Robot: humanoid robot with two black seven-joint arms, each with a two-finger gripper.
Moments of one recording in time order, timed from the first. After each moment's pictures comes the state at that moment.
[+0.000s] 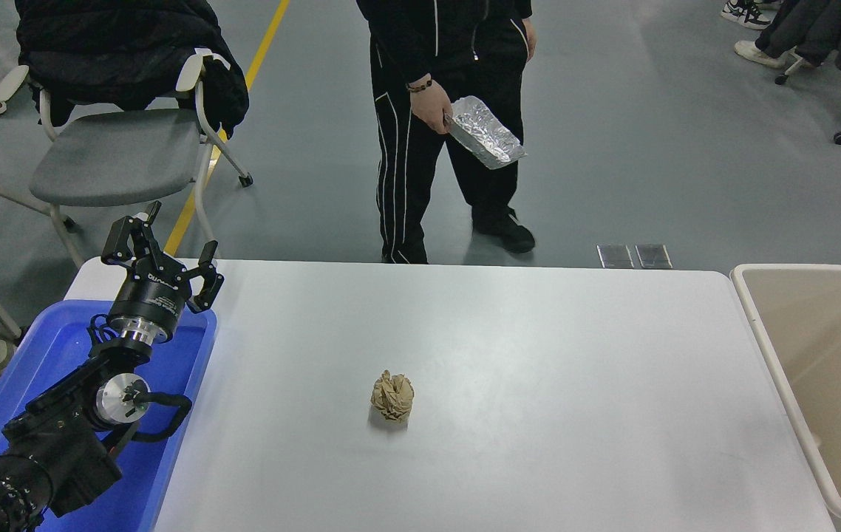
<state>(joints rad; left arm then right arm) -0.59 0.29 -0.87 -0.45 0.19 -0.49 -0.64 0.68 -0.32 -0.04 -0.11 -0.10 -0.12 0.06</state>
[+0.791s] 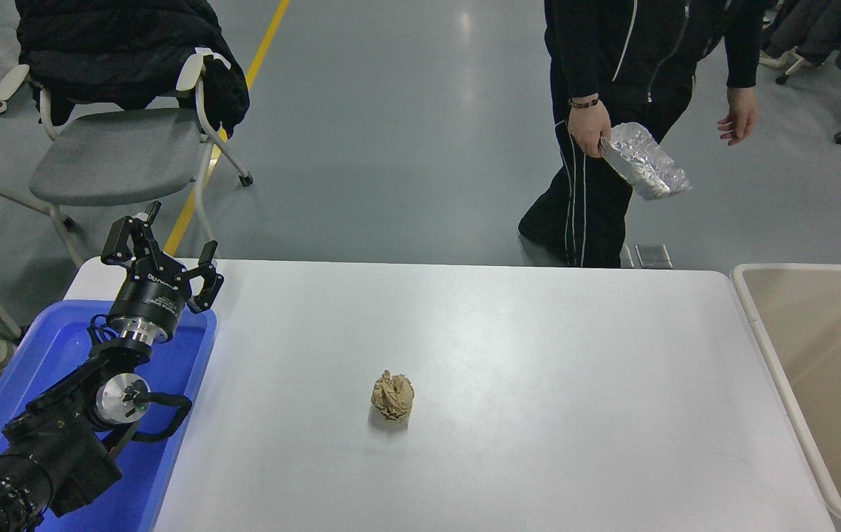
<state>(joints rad) -0.59 0.29 -0.87 -0.45 0.19 -0.49 -0.64 1.04 -0.56 0.41 0.31 -0.11 -0.11 0.07</state>
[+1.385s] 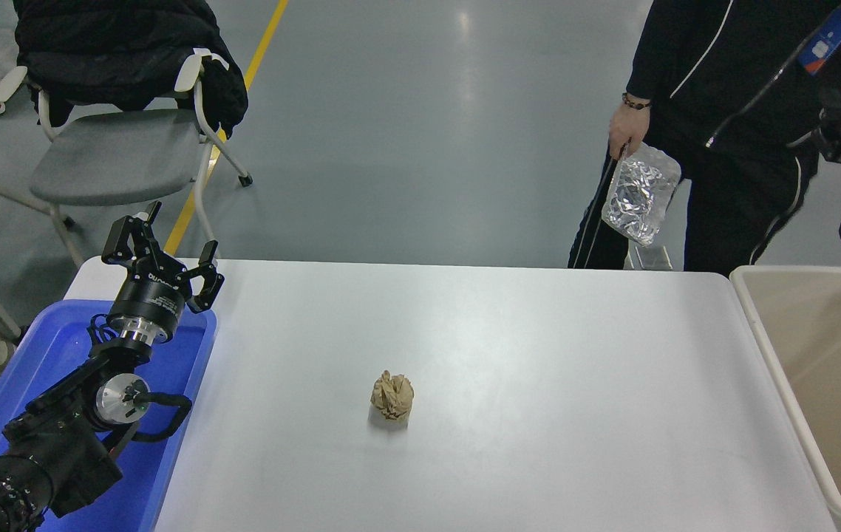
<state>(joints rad) -0.59 0.29 -0.87 -0.45 0.19 -0.49 -0.64 0.89 -0.58 0.79 0.74 -0.24 -0.11 0.43</state>
